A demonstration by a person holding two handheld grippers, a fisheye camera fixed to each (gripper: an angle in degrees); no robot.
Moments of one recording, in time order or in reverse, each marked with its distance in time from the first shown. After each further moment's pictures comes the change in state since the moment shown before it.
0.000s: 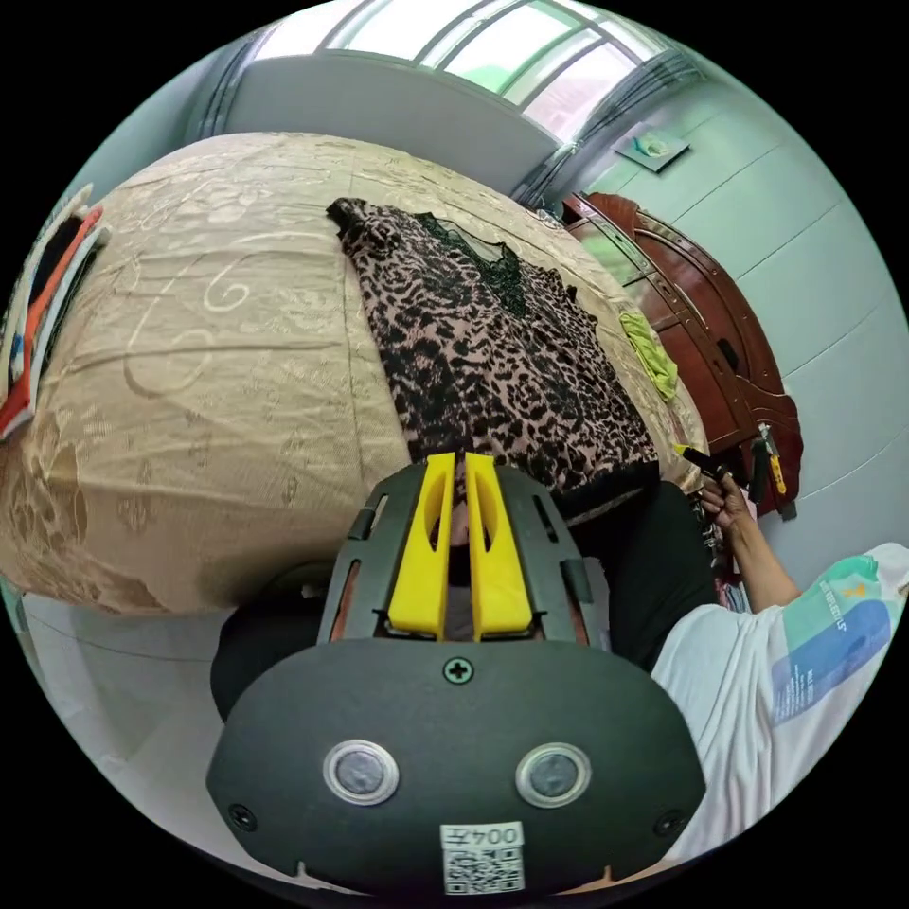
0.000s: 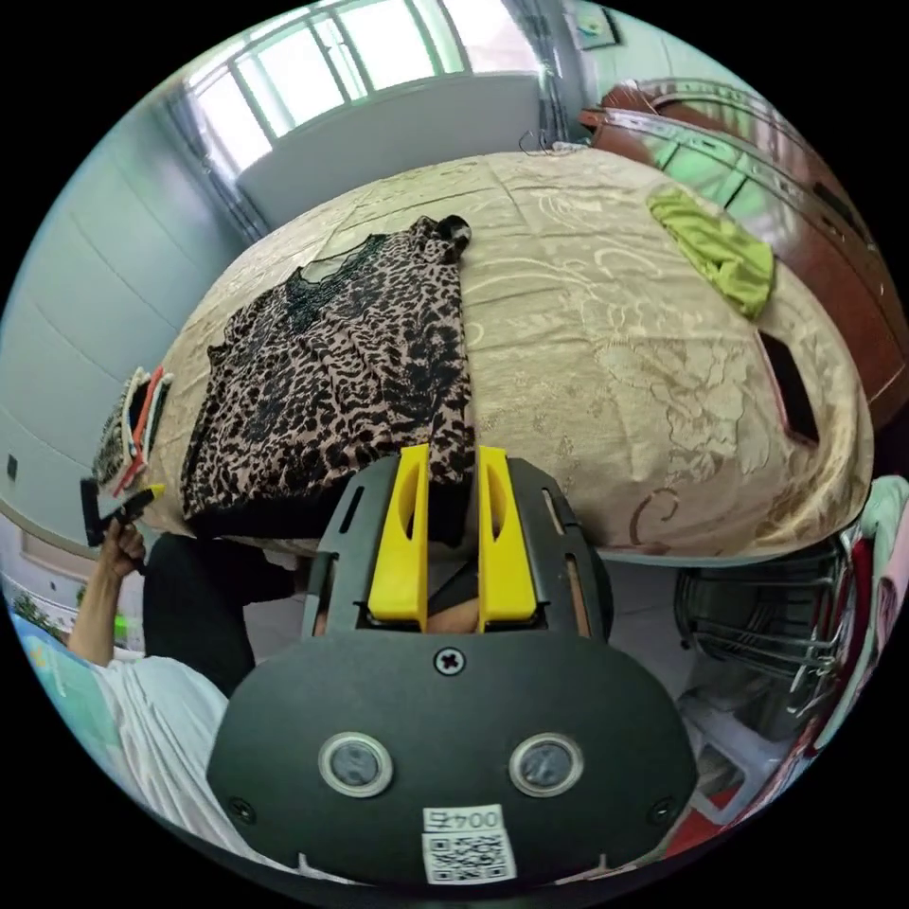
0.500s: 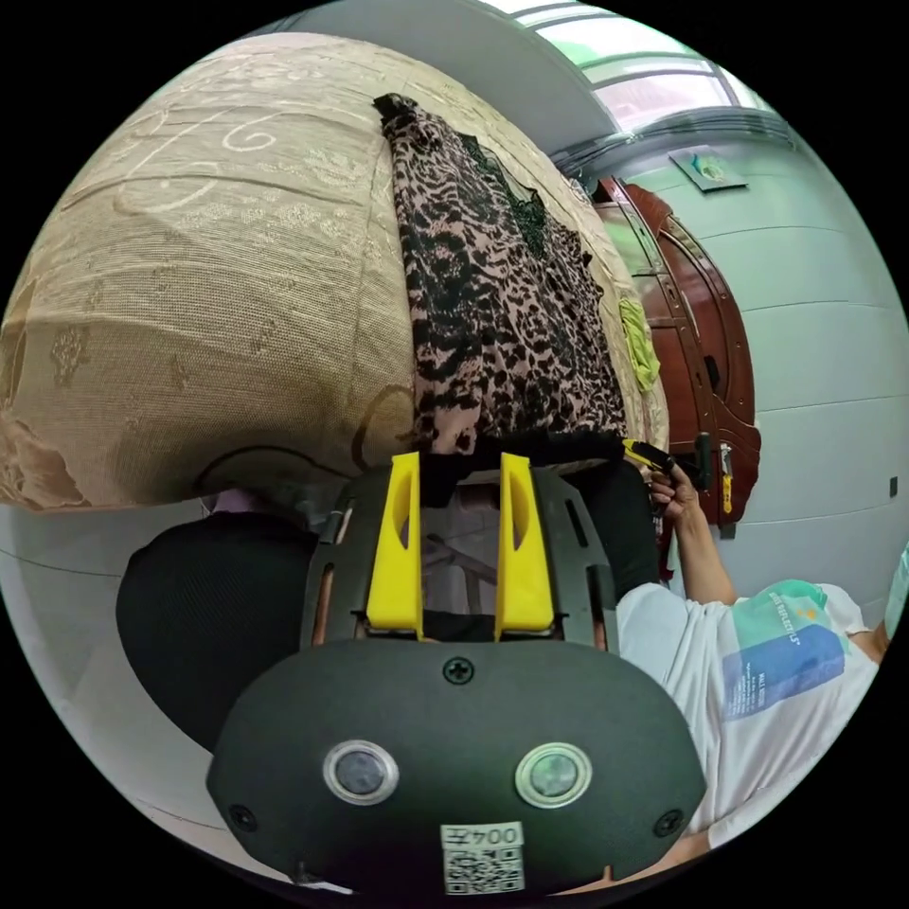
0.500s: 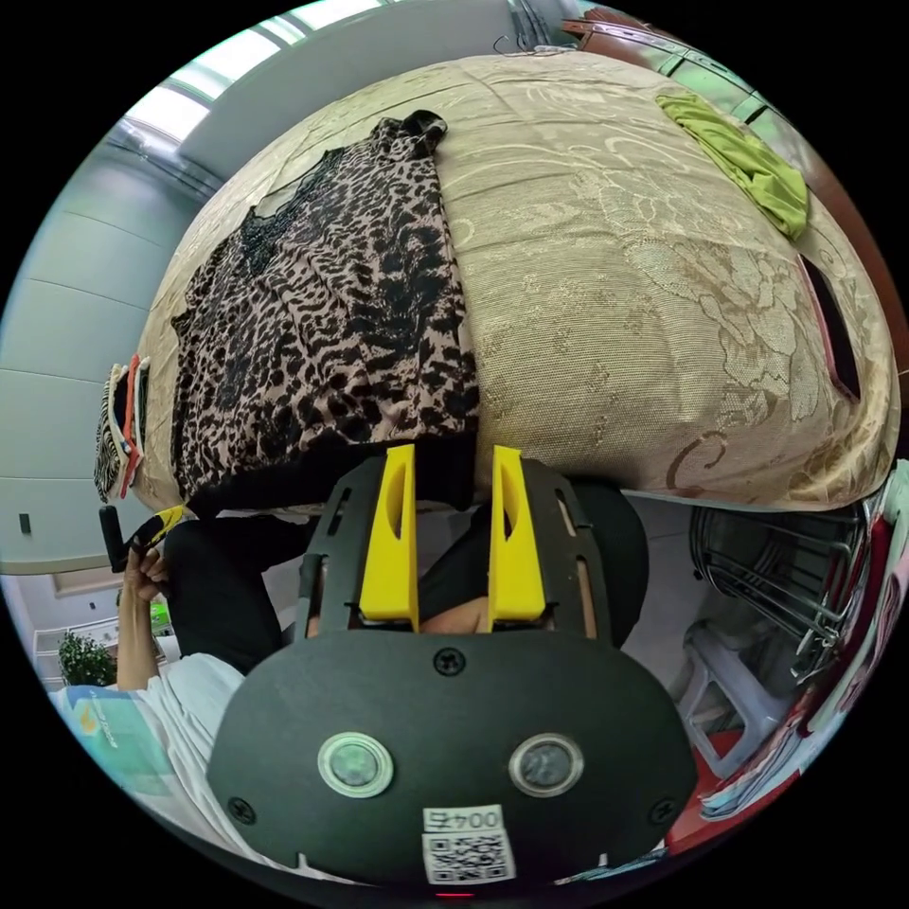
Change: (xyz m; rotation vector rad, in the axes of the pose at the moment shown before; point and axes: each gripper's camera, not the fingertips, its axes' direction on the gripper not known) left arm -0.055 0.021 0.018 -0.194 0.138 -0.168; right arm 0.034 -0.035 0.055 -0.269 0.017 0.064
